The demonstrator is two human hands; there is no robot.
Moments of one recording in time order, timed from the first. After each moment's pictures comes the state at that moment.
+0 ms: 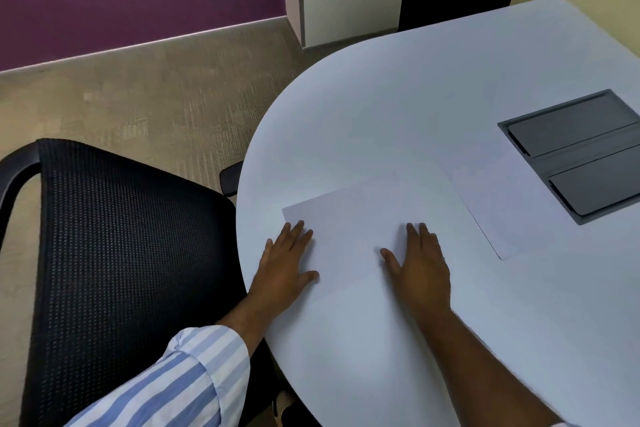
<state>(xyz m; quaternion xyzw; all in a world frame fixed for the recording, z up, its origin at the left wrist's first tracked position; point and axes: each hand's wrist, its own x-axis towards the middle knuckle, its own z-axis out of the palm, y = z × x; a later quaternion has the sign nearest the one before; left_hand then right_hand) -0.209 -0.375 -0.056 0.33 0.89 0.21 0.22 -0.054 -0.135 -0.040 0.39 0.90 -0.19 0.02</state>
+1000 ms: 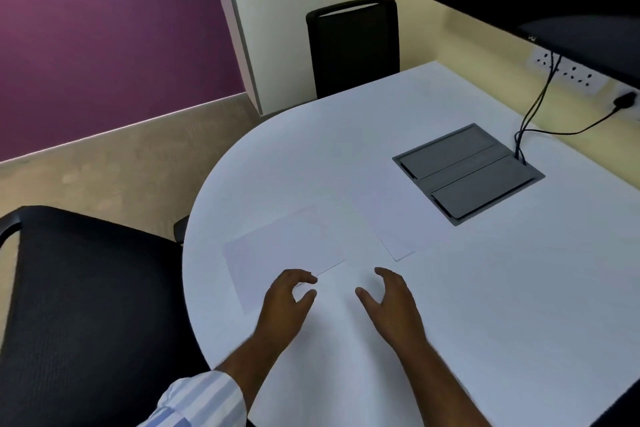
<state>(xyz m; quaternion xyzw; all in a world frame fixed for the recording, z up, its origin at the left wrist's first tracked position) -0.038 -0.265 0.076 0.22 0.82 0.48 0.21 0.106 -0.086 0.061 0.42 0.81 -0.41 -0.06</state>
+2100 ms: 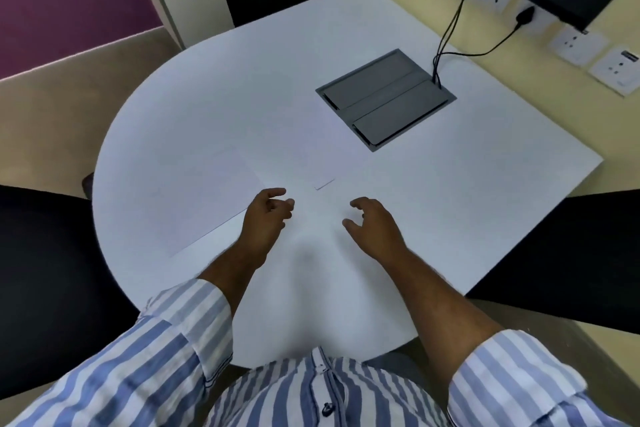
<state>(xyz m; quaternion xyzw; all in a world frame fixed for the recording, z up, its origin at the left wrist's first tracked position) 0.039 -0.151 0.105 0.09 0.73 0.57 0.36 0.214 0.014 0.084 0.42 0.83 -0.36 -0.01</state>
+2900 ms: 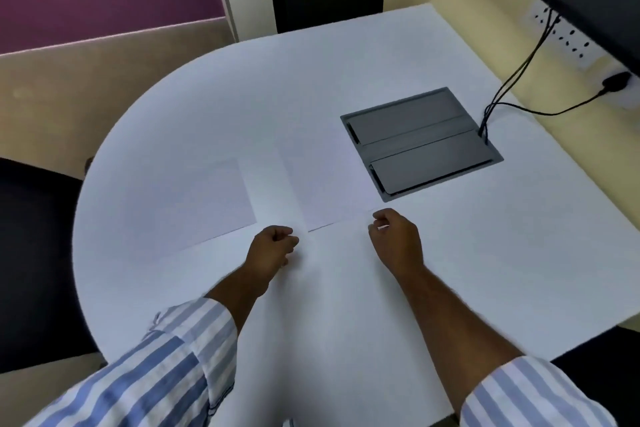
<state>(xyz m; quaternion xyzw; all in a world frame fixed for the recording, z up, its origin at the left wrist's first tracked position) 0.038 -0.048 0.043 -0.08 0.75 0.54 0.37 0.163 0.182 0.040 0.42 0.82 -0.38 -0.05</state>
